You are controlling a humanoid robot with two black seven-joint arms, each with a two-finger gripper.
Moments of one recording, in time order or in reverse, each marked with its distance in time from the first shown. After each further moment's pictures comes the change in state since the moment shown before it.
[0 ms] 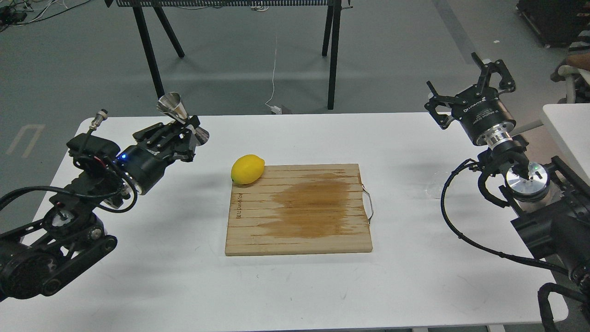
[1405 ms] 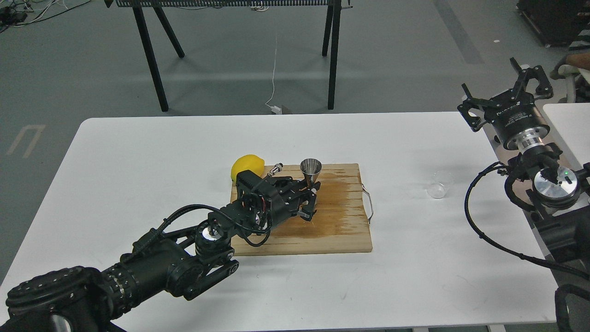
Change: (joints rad) left arm -0.164 -0.643 0.292 0.583 0.217 -0.059 -0.022; right arm -0.020 -0.049 0.061 -0.048 0.001 0.004 -0.001
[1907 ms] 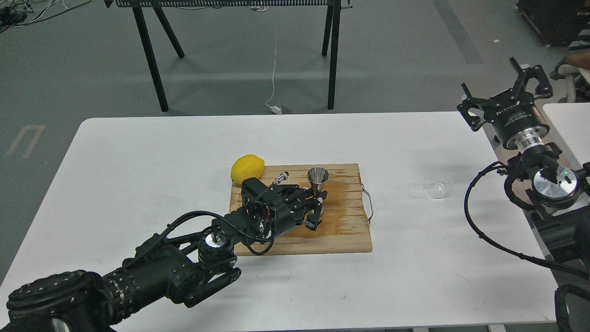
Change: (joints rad) left arm 0.022 0.000 0.031 -0.022 0.000 -0.003 -0.014; right arm 0.000 0.002 0.000 0.002 0.000 -0.003 0.001
